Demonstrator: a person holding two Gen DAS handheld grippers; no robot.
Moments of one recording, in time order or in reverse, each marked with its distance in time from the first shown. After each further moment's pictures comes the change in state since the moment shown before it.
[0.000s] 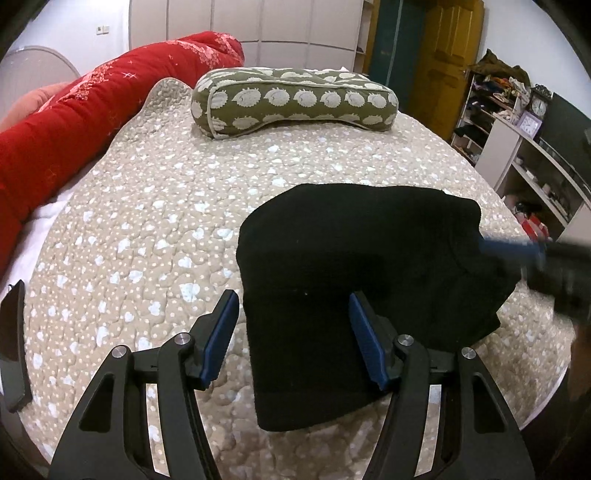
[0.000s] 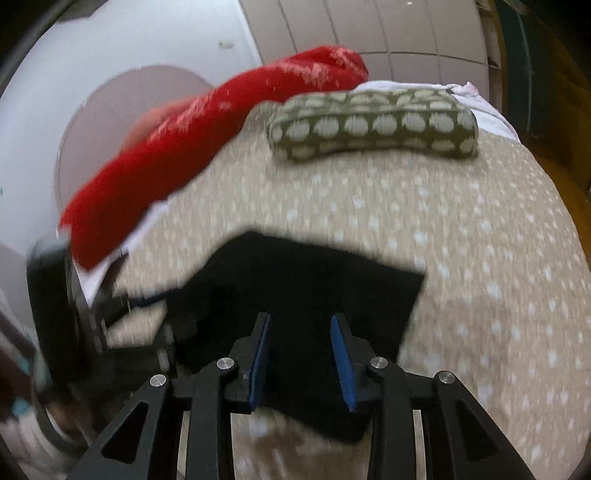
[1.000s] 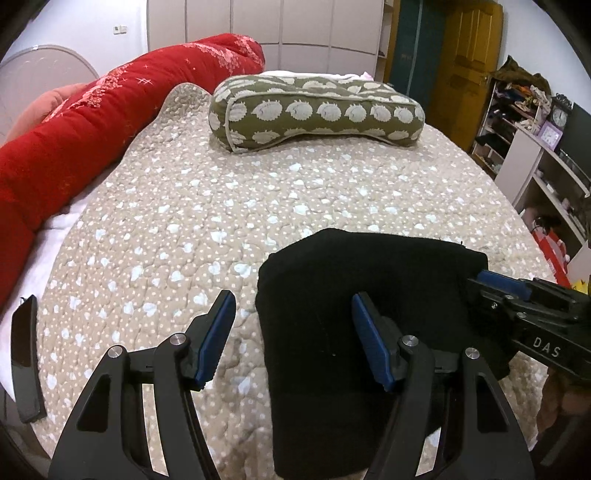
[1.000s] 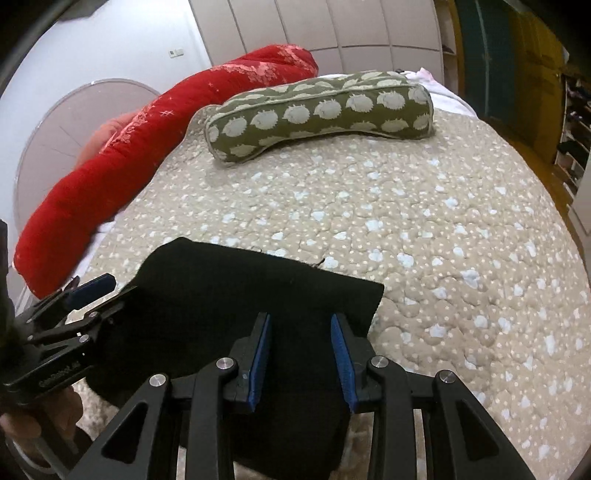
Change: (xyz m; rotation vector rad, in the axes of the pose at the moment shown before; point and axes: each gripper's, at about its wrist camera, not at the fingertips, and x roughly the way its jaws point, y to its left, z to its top) left arm 0.016 0.004 0.033 -0.037 -0.002 0.078; right arm 0.038 -0.033 0.014 0.131 -0.034 -0.126
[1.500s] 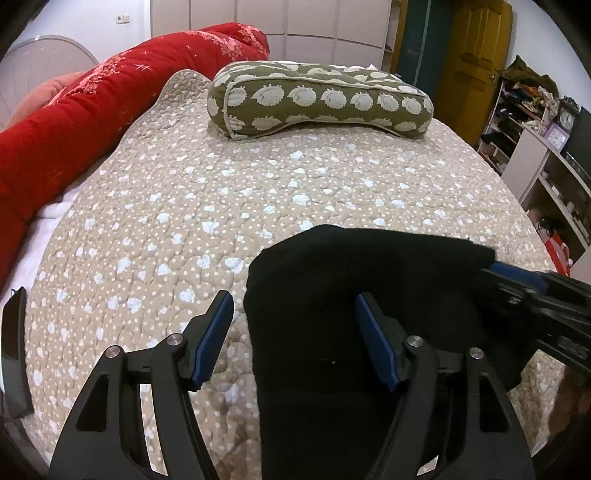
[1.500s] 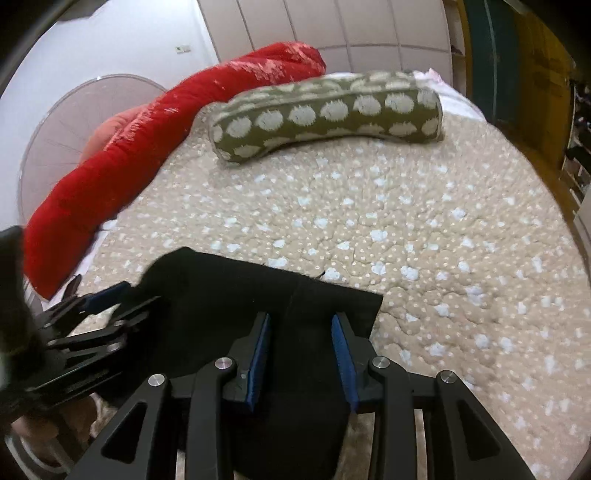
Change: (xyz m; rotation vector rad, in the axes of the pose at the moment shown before) left arm 0.016 -0.002 0.001 -0.027 0.031 0.003; right arm -0.007 0.001 0.009 -0.034 0.000 0.022
